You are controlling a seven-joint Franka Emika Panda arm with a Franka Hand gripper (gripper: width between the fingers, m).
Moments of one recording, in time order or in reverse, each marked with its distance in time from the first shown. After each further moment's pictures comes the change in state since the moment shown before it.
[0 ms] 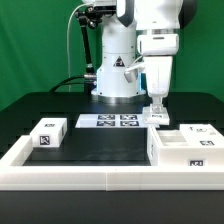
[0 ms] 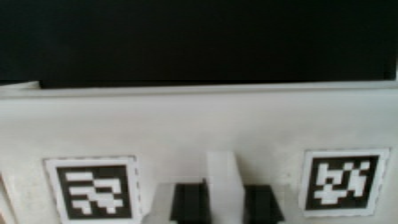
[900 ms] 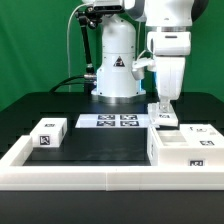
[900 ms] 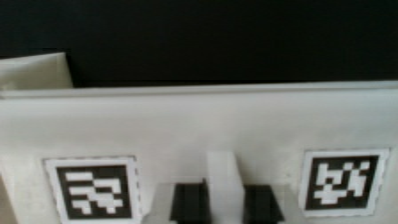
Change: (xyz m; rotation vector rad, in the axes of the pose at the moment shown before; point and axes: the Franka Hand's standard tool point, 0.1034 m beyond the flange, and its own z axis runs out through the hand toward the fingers) arm 0.013 0.019 -0.007 0.073 -0.034 -0.032
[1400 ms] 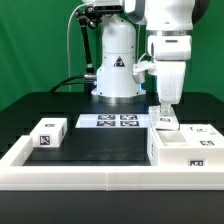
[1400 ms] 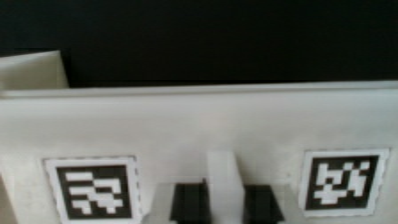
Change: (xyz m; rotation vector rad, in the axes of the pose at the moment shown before) arm 0.001 0.005 0.009 0.008 0.008 0.008
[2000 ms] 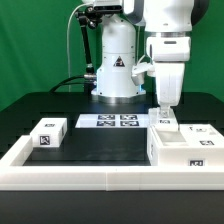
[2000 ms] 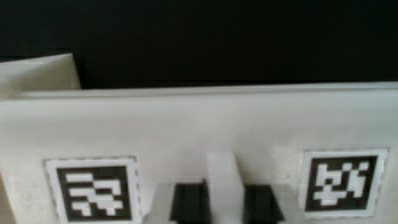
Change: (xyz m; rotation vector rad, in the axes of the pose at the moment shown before) arm -0.001 0.003 0.000 -0.005 0.003 0.009
